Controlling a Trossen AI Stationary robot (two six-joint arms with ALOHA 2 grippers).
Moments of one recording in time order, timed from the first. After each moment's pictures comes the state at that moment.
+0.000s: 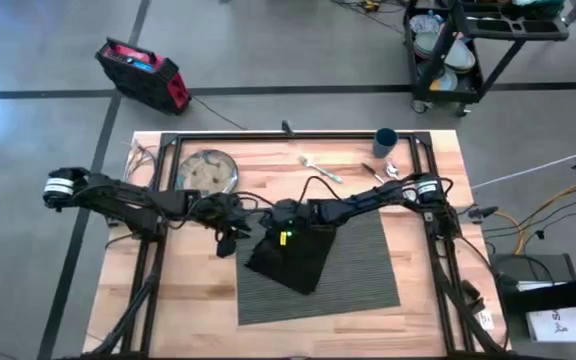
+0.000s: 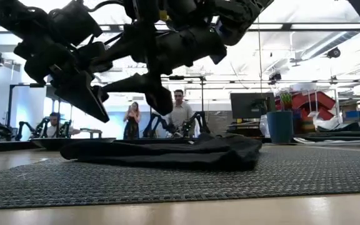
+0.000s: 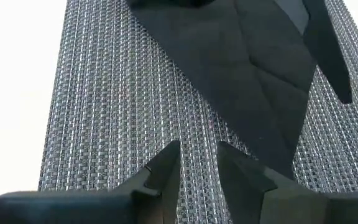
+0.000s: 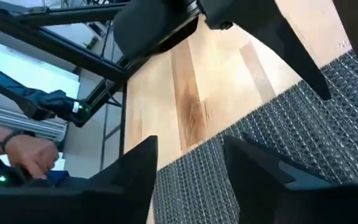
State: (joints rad) left arm 0.02 1.18 0.48 -0.07 0.12 -0.11; right arm 0.03 2.07 1.39 0.26 -0.42 0.79
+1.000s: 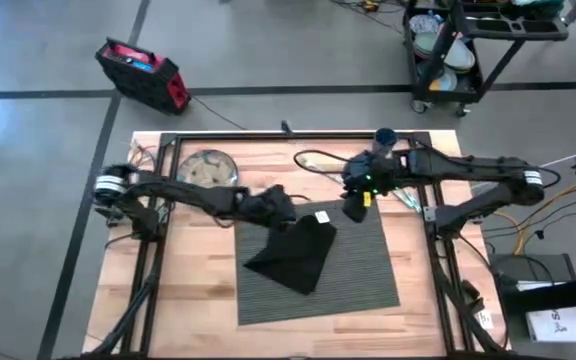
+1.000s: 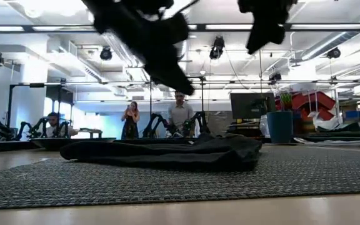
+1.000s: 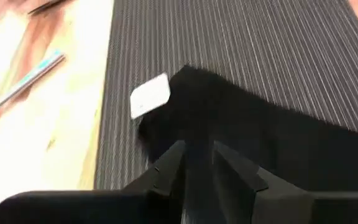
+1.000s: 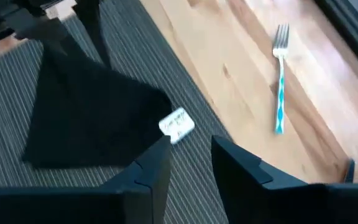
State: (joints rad) left arm -0.05 1.74 1.18 -0.18 -0.09 -0.03; right arm -0.10 1.24 1.17 -0.89 0.07 0.32
